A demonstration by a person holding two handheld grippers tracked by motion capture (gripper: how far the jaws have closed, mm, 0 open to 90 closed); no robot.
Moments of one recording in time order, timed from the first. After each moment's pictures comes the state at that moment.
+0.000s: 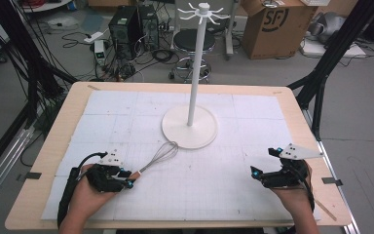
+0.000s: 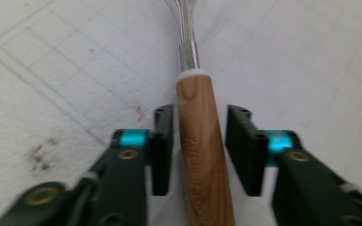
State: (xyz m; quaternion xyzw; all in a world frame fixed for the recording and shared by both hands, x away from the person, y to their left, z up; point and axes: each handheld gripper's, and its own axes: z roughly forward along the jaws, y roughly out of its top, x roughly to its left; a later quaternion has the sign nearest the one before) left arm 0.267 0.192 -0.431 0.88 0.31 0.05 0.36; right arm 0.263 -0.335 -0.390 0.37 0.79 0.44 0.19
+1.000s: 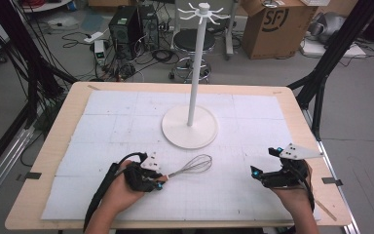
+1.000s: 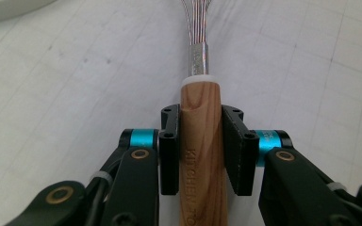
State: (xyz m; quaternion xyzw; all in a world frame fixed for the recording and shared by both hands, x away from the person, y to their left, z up) left arm 0.278 0.093 -0.431 0.93 0.20 0.06 0.32; right arm 0.263 -0.335 -0.389 0.37 0.79 0.44 0.19
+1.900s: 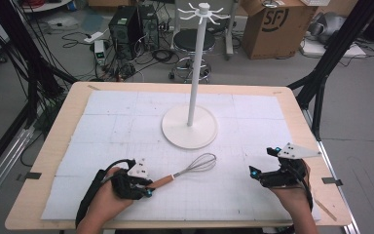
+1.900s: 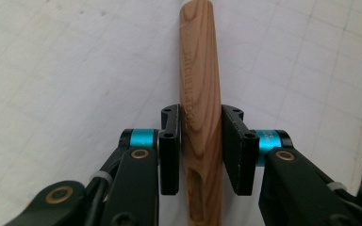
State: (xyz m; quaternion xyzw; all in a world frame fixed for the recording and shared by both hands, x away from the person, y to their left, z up) left arm 0.255 0.122 -0.431 0.92 0.20 0.05 0.32; right arm 0.265 -0.332 -0.390 0.37 0.80 0.44 0.19
